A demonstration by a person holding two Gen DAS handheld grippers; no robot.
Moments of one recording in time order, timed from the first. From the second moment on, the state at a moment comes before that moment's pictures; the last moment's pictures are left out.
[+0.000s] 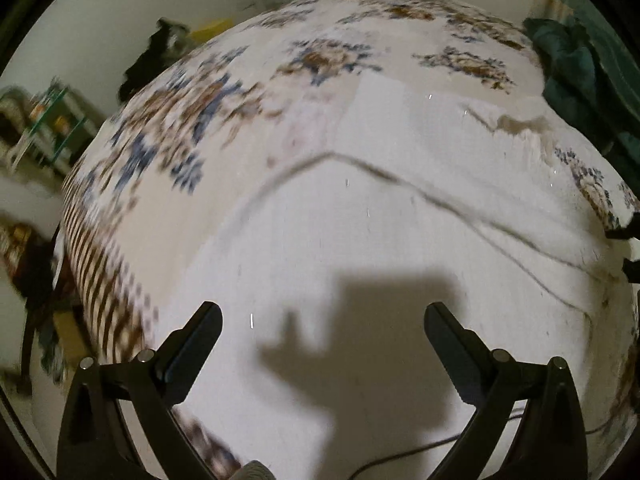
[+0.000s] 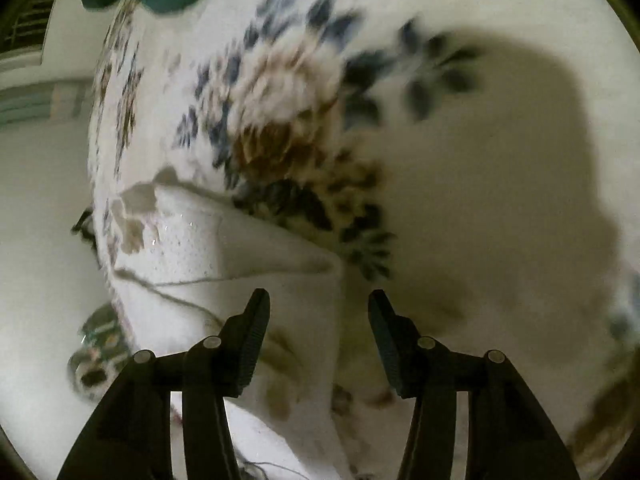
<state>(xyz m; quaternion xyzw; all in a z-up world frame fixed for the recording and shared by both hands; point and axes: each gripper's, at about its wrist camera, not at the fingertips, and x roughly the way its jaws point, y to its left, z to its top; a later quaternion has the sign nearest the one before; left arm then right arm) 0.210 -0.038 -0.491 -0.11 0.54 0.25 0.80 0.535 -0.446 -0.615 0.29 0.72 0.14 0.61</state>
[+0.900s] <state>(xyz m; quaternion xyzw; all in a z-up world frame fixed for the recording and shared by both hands) 0.145 -0.289 -0.583 -0.10 0.68 0.08 0.72 0.533 -0.505 -0.599 0.25 0.73 0.19 0.60</state>
